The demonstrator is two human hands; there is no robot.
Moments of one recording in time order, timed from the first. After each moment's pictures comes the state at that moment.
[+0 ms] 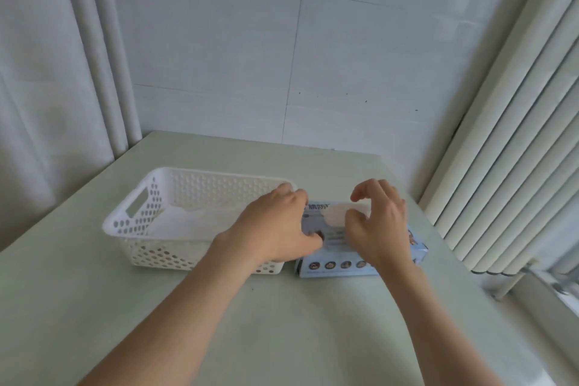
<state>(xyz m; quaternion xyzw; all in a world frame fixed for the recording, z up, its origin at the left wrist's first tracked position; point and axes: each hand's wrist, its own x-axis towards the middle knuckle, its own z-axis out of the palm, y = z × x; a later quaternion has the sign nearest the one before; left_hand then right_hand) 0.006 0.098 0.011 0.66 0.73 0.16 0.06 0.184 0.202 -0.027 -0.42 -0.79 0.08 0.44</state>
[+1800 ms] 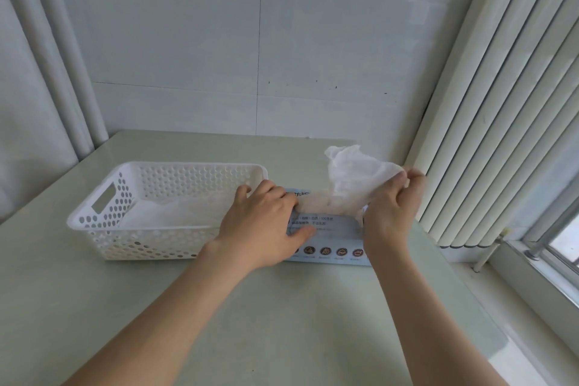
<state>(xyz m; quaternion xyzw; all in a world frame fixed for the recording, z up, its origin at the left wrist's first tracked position) 0.036 0.111 -0.024 0.69 0.70 0.14 -0.09 0.212 0.207 -0.021 -0.44 -0.45 0.34 0.70</state>
